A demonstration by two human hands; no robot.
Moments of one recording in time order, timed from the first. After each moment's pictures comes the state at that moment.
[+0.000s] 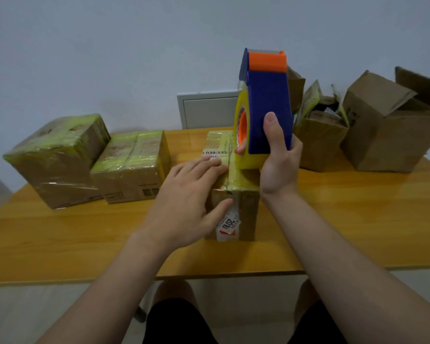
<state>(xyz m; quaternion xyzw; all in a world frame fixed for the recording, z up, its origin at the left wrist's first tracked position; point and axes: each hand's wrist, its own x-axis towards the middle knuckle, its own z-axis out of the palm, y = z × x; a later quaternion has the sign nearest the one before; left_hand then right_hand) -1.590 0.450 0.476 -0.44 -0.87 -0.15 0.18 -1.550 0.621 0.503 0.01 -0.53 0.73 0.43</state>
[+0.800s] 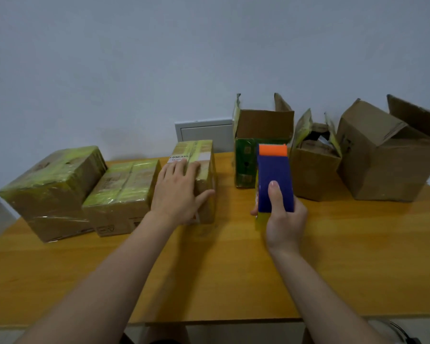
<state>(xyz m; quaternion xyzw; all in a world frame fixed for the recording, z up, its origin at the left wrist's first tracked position) -1.695 0.505 0.477 -0.29 -0.93 -0.04 0.21 -1.552 0.664 0.440 -0.13 -0.55 0.69 0.45</state>
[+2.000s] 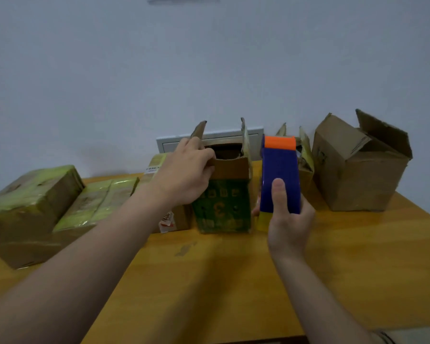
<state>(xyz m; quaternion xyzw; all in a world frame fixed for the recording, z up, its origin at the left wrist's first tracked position) -1.666 0.573 0.575 -0.44 -0.87 -0.13 0.18 -1.528 0.708 0.471 -0.11 -0.54 0.67 0.49</state>
